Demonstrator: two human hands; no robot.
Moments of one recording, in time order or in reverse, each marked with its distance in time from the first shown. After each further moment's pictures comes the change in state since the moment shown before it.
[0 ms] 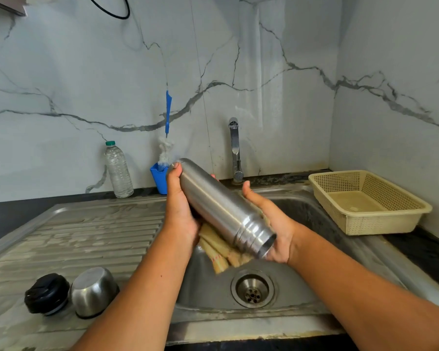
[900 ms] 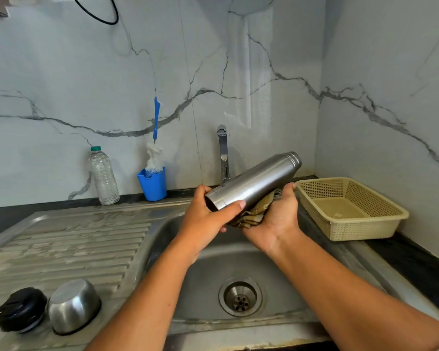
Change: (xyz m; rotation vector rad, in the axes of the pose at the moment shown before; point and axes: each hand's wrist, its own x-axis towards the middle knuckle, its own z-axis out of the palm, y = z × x) left_hand -0.005 -0.033 0.008 0.895 -0.194 0.263; right_hand 0.023 -0.016 -0.019 0.546 0.276 -0.504
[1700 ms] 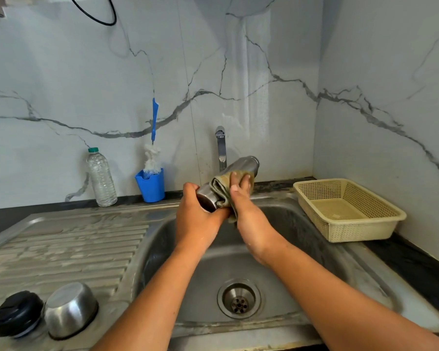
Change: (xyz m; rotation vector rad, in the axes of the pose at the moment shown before) left_hand 0.007 -0.009 0.005 0.236 0.300 0.134; right_hand -0.013 0.020 0.013 -1.129 -0.221 -0.319
